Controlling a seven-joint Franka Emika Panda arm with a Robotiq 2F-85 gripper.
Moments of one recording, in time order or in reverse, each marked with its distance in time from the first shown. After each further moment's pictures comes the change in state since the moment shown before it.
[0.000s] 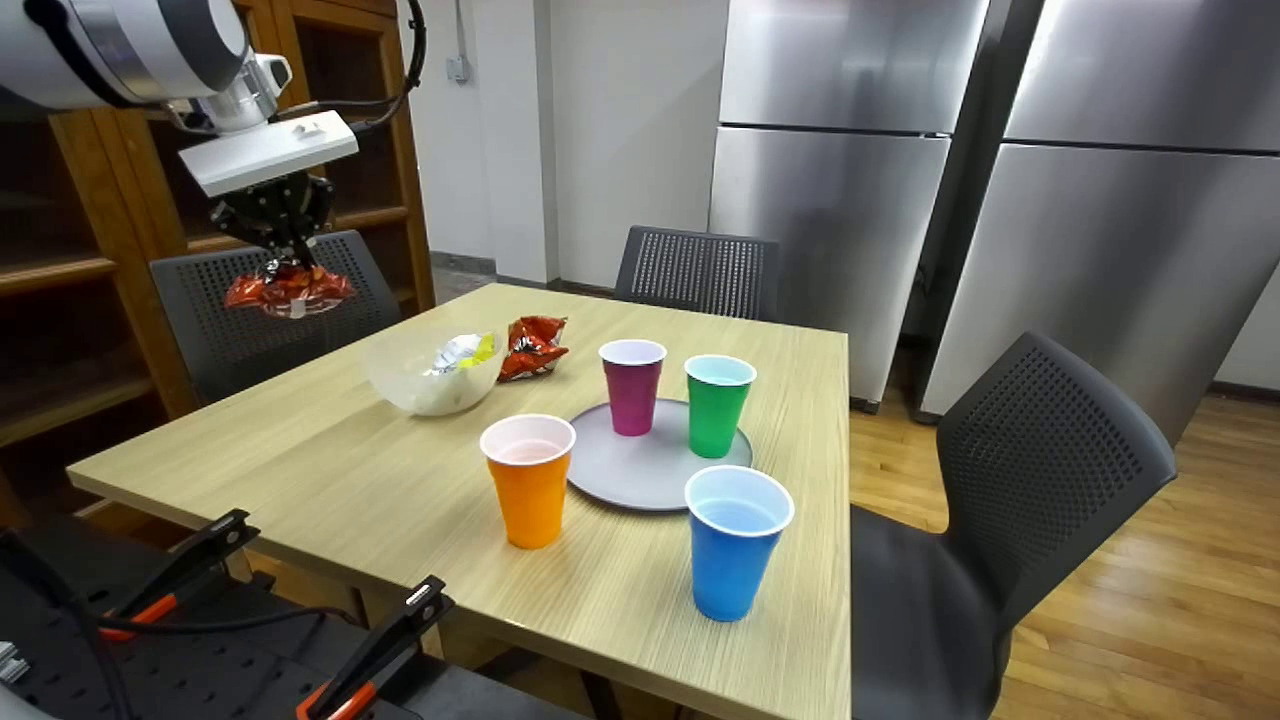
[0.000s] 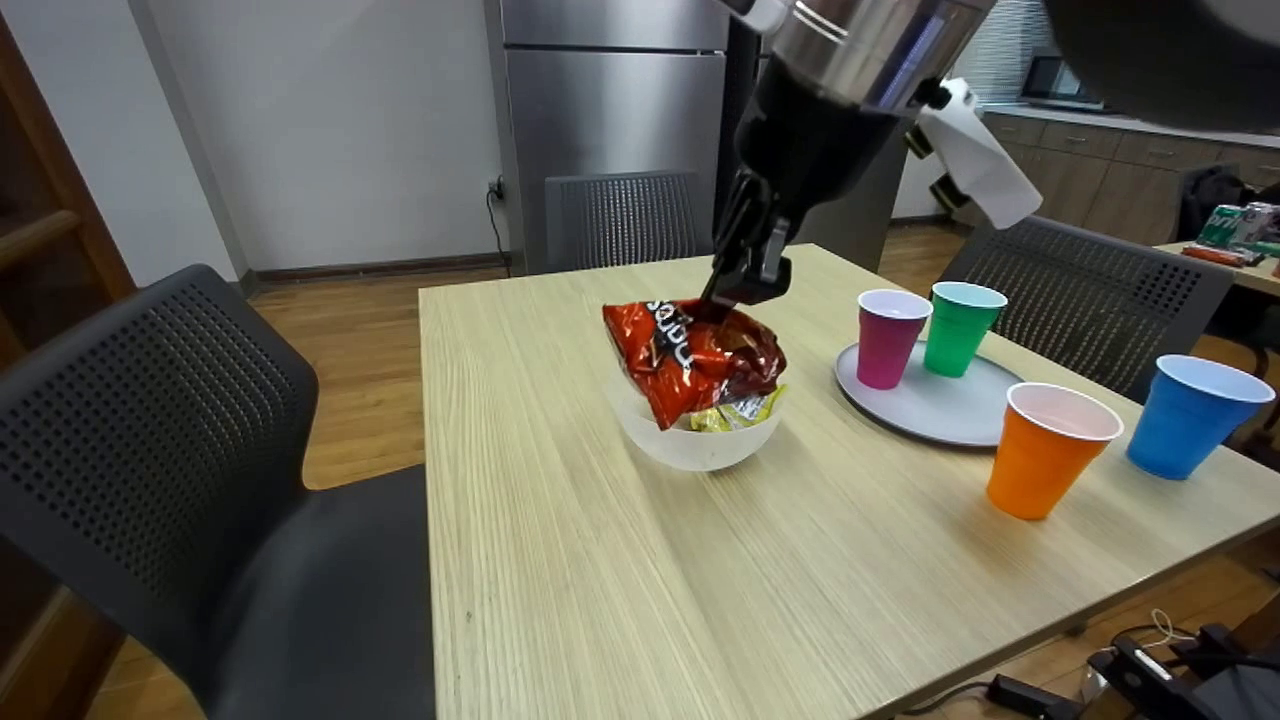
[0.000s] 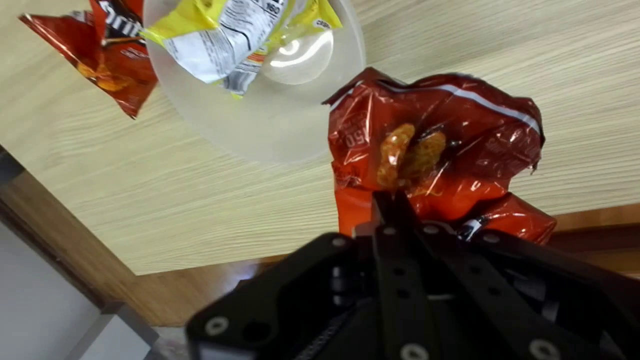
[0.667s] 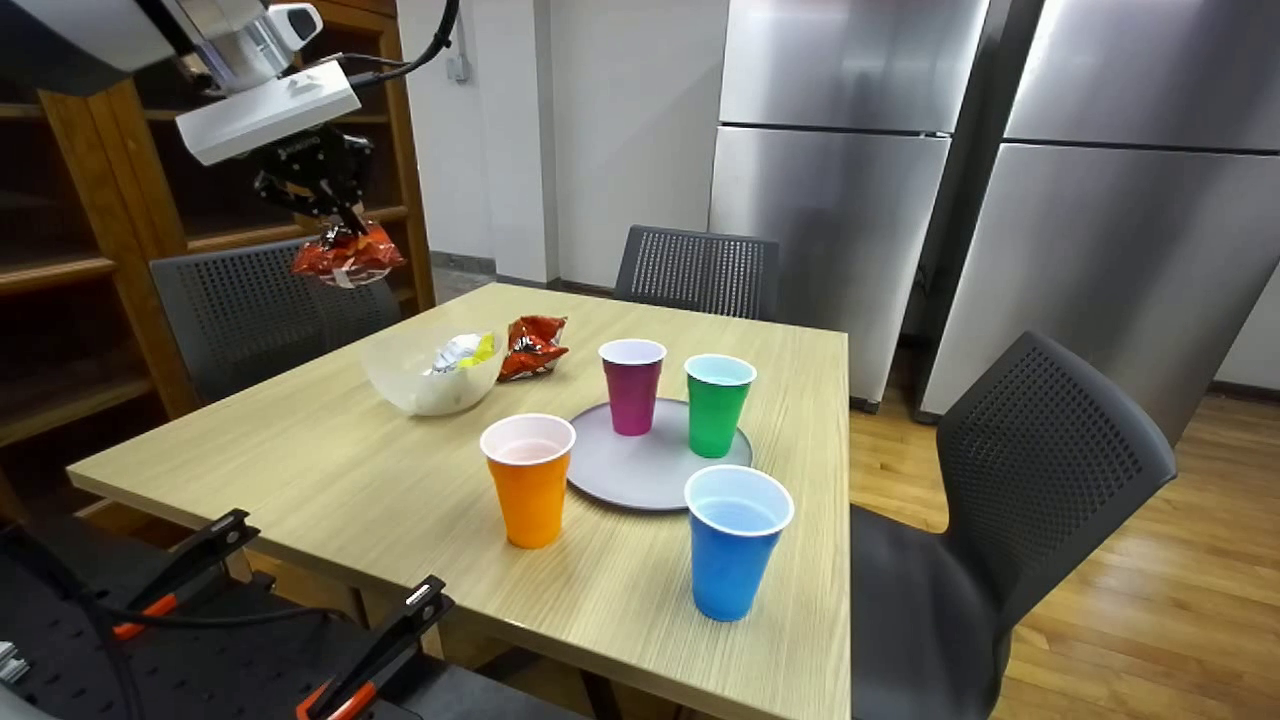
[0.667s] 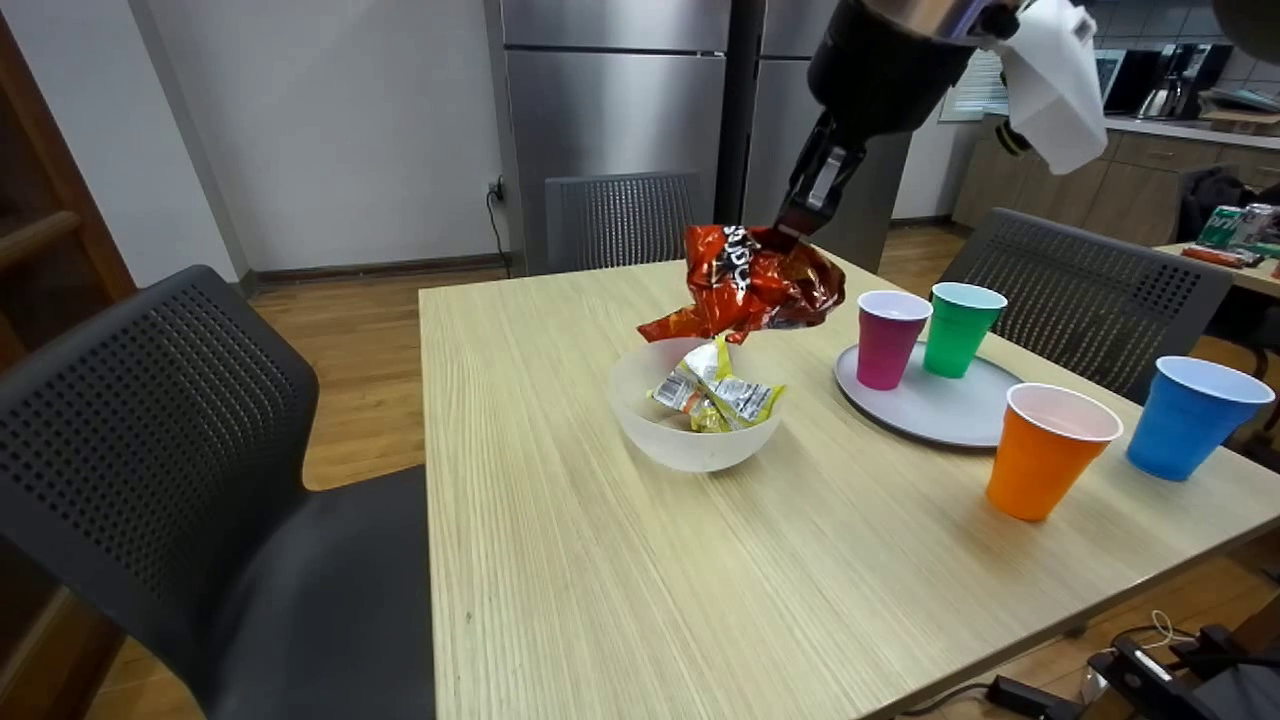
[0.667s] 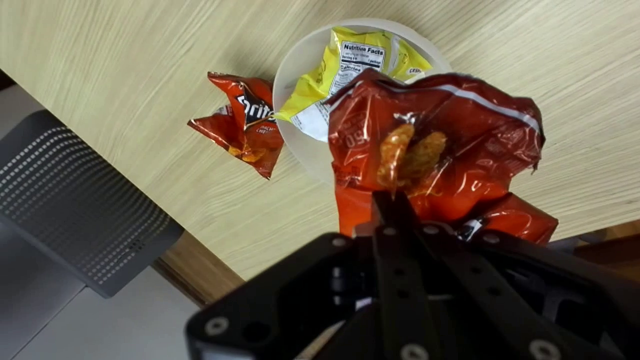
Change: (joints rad) arm -0.193 -0.132 0.073 -0.009 -0.419 -0.089 0.571
